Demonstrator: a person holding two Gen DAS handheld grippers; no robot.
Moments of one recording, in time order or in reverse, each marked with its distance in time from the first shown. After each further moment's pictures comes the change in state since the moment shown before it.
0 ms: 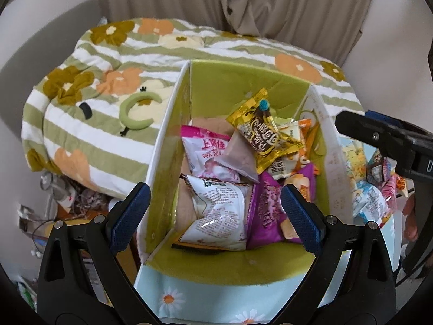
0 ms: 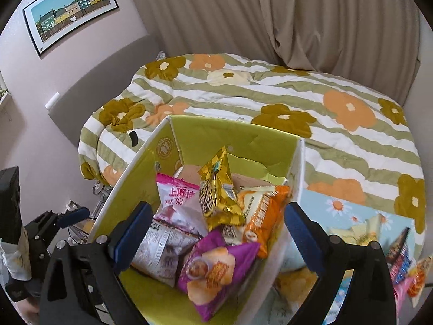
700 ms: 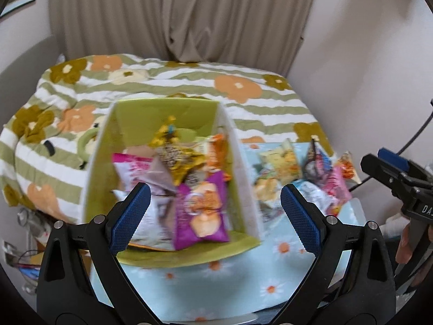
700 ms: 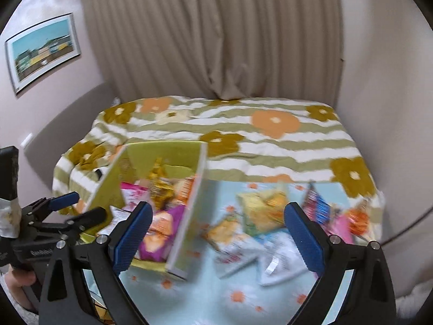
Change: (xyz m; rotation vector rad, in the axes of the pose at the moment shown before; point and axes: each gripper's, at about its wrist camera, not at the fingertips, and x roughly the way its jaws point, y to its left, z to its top) left arm -0.063 -0.100 -0.019 0.144 -0.135 -0.214; right arm -0.155 -0.058 -0.098 0.176 -0.221 -0.246
